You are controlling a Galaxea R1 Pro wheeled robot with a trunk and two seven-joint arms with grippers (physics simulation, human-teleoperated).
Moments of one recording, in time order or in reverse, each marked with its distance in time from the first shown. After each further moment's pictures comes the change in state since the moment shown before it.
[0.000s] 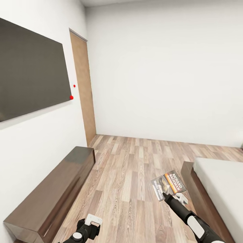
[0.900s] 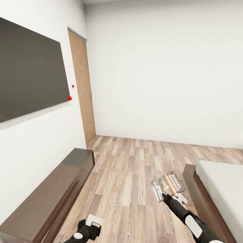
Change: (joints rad) left arm 0.000 -0.007 0.000 0.002 0.000 0.008 -0.007; right arm 0.000 0.015 0.012 -0.009 0.004 -0.002 -0.060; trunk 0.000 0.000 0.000
